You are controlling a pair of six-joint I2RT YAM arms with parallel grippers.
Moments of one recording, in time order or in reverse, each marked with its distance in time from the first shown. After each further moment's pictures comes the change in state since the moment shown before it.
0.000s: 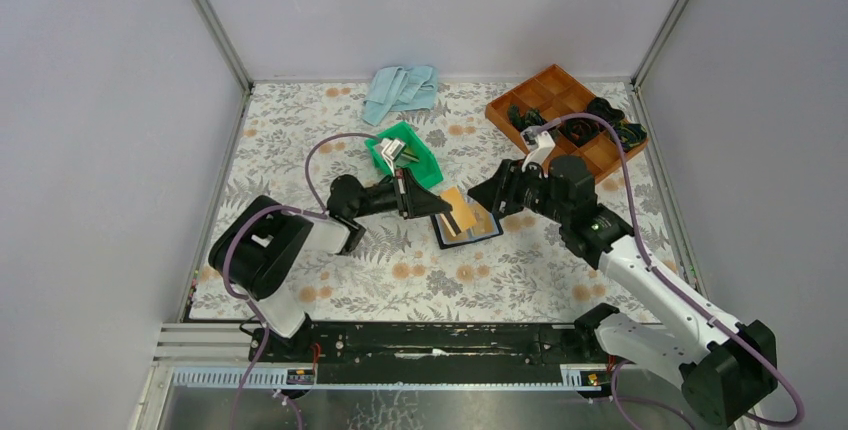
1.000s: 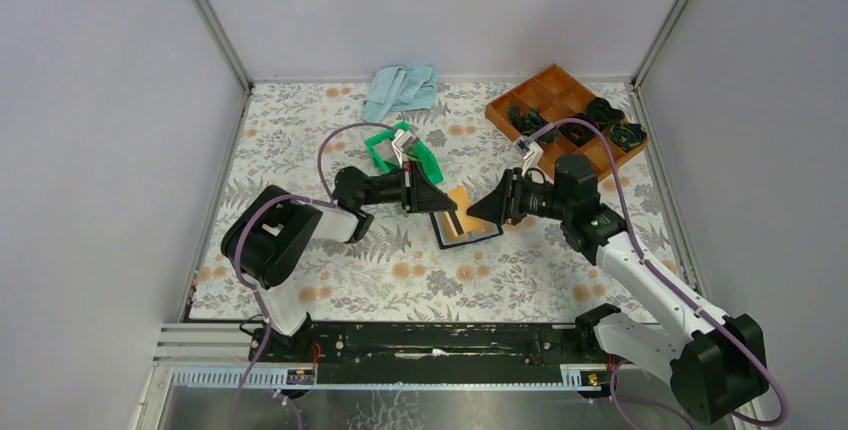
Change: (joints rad) left arm 0.000 0.079 0.118 0.105 0.145 -0.122; right arm -0.115 0.044 -0.060 0.057 -0.462 0.061
